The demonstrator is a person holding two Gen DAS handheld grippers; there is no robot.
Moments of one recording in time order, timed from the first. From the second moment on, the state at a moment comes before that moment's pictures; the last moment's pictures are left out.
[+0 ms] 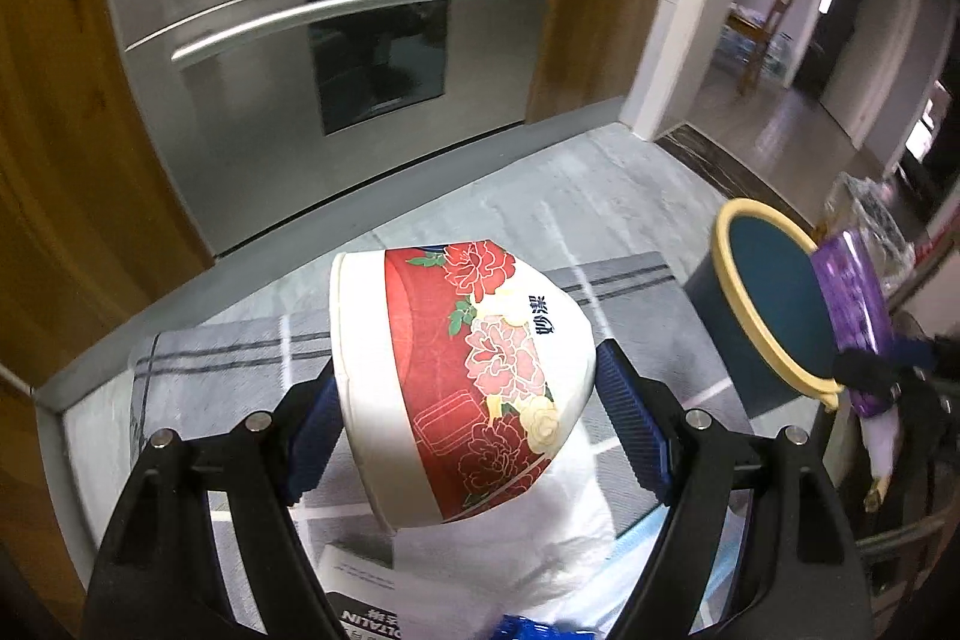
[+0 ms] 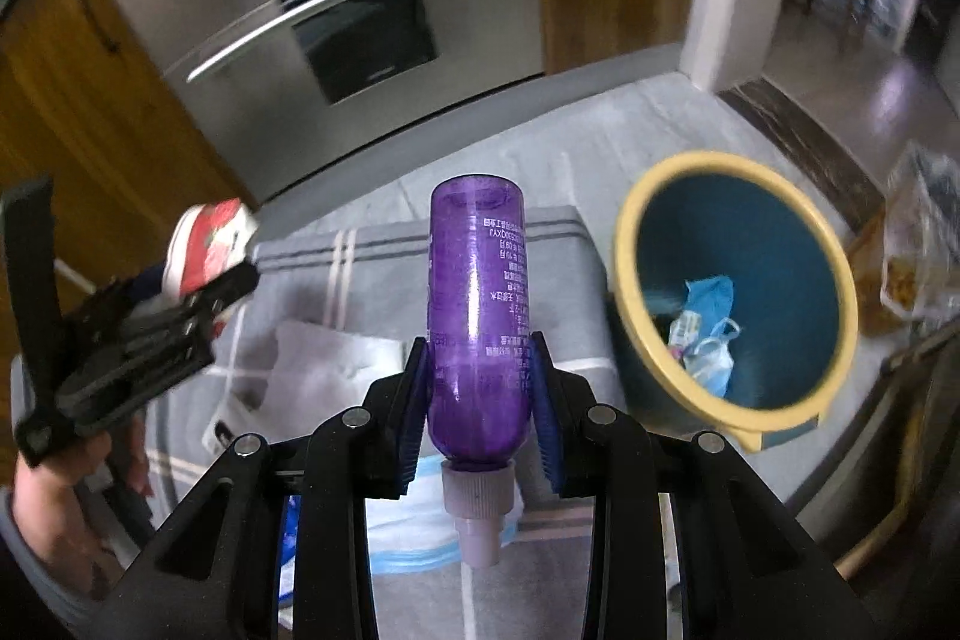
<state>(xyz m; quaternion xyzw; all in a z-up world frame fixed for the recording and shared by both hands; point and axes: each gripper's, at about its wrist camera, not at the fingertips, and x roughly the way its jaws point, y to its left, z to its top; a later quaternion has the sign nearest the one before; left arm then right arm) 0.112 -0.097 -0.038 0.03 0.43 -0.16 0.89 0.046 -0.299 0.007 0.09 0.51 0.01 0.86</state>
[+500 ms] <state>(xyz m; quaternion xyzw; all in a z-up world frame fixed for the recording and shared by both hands) 0.083 -0.169 -0.027 0.09 0.41 -0.23 0.88 0.063 -0.364 0.001 0.13 0.49 -0.05 0.86</state>
